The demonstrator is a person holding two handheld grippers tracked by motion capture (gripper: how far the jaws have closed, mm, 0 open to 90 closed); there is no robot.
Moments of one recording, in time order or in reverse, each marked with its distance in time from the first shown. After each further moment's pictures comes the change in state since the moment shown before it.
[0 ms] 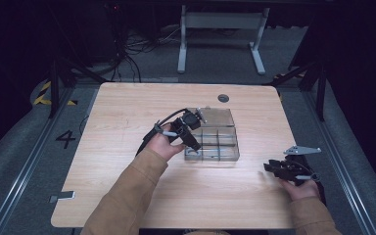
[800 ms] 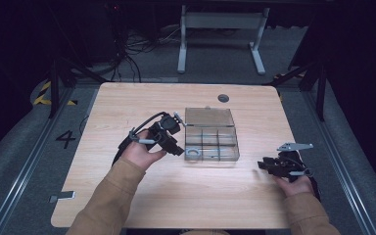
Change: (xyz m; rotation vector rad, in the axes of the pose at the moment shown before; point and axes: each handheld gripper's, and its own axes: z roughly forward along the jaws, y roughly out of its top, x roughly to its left) left arm -0.009 -0.058 -0.045 -0.044 0.057 -0.048; right arm 0.006 0.012 0.013 0.012 0.030 -0.014
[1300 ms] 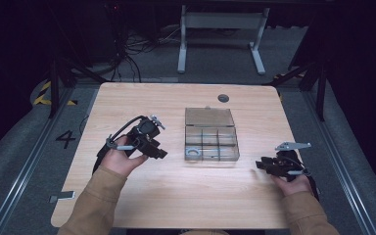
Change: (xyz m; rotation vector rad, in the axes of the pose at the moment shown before) left arm 0.011 -0.047 -0.022 -0.047 0.028 -0.080; right arm 0.003 0.003 0.003 0.005 0.015 0.007
